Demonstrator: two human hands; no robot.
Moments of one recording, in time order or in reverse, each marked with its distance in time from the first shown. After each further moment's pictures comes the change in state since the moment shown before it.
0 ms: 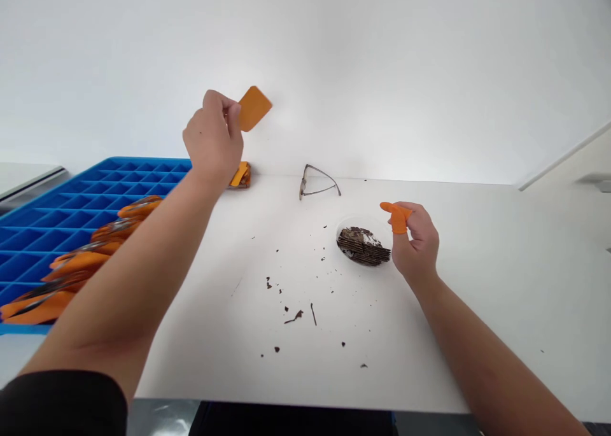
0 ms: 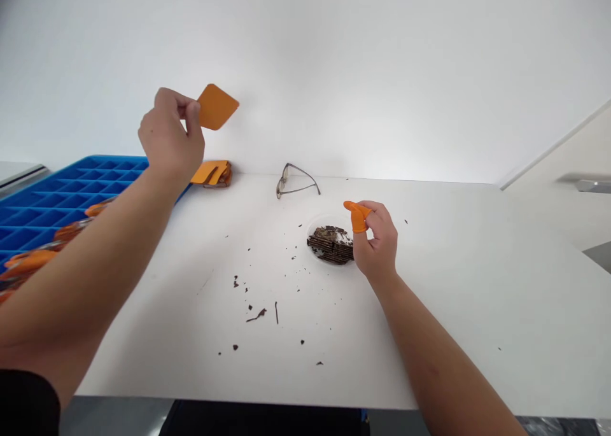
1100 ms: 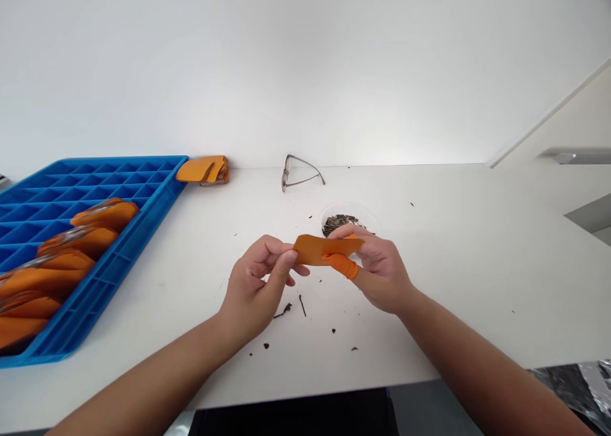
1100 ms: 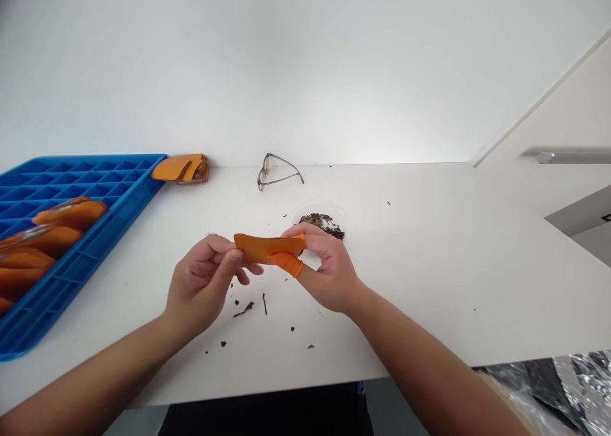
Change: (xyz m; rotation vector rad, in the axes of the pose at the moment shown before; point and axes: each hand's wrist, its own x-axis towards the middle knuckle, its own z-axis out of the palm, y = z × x) left_hand -0.215 0.113 -0.054 -0.719 -0.627 -0.490; right_hand -0.024 -0.074 -0.005 0.575 -0.522 0.225
